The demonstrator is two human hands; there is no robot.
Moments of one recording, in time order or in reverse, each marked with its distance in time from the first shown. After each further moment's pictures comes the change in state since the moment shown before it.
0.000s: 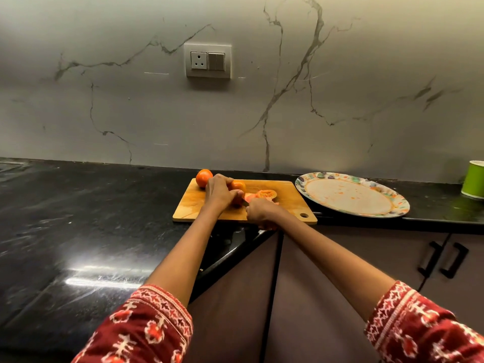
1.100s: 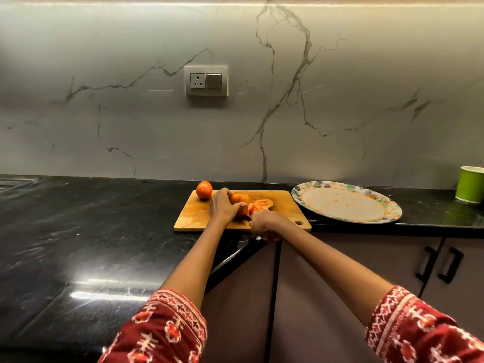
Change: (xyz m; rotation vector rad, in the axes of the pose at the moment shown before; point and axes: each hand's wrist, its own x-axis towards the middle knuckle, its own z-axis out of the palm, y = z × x) left_hand -0.008 0.008 0.017 -0.009 0.048 -0.082; right_hand -0.022 0.012 -0.007 -0.091 -0.081 0.009
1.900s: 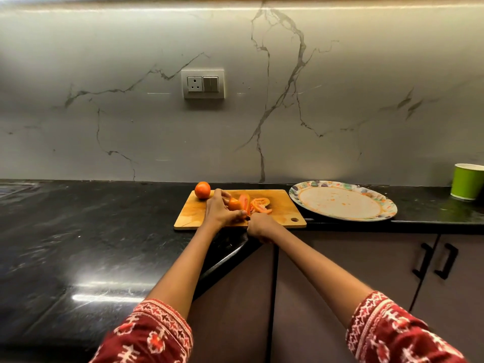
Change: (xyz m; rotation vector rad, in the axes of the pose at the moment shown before) left_hand -0.013 -0.010 -0.014 -0.103 -0.053 0.127; right_hand 0.001 0.003 0.015 0.083 0.146 -0.006
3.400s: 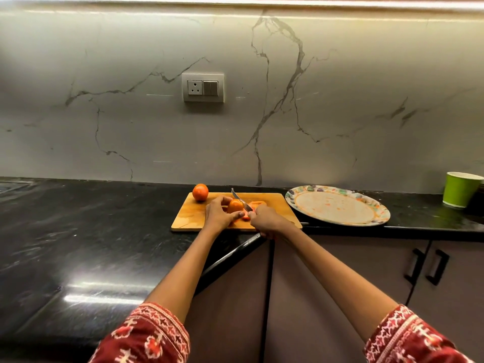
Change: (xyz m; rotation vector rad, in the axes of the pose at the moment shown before) left_hand -0.008 0.006 0.010 -0.081 0.015 -0.052; right_hand -0.014 0.011 -0.022 0.299 0.077 -0.051
